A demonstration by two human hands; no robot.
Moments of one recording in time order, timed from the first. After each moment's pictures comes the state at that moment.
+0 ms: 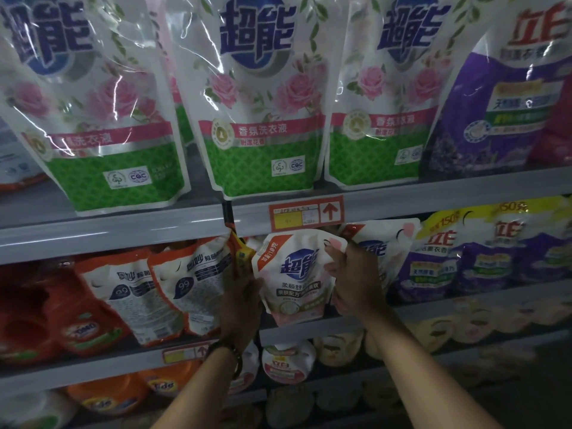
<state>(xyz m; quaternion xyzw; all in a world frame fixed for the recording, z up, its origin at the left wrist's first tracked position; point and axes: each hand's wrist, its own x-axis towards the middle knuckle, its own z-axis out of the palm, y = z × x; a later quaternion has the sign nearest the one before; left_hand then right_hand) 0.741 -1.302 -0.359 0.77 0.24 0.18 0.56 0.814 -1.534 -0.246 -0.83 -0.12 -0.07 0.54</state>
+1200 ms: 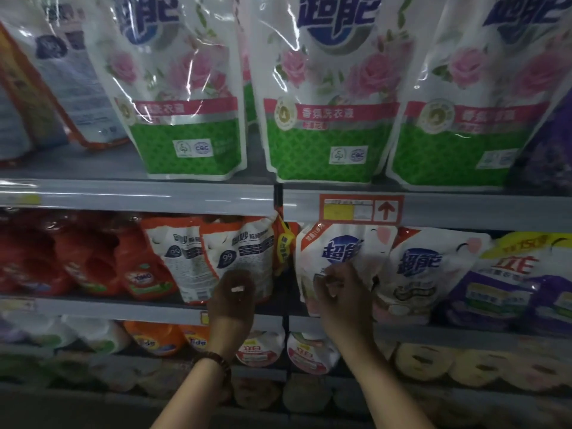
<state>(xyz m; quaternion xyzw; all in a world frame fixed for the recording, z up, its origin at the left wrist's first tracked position) 0.652 -1.293 -0.316 0.76 0.33 0.32 0.45 0.745 -1.483 -0.273 -0.82 -0.20 -0.06 0.53</state>
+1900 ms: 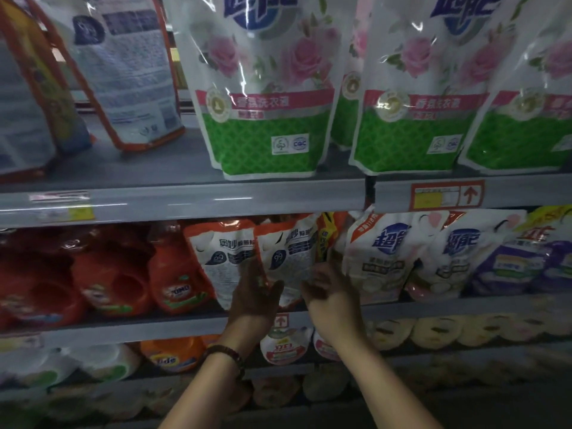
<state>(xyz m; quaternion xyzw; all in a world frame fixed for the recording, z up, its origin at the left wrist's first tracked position) 0.617 -1.193 -0.304 0.83 0.21 0.17 0.50 0.668 -1.354 -0.280 -0.83 -0.15 0.00 0.54</state>
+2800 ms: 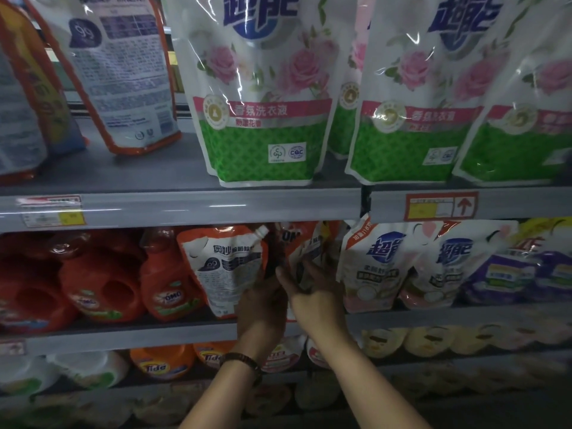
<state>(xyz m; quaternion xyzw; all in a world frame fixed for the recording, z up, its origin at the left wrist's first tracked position) 0.629 -1.220 -0.304 0.86 0.19 0.23 0.42 0.666 -1.330 -0.245 -0.83 -0.15 0.03 0.54</state>
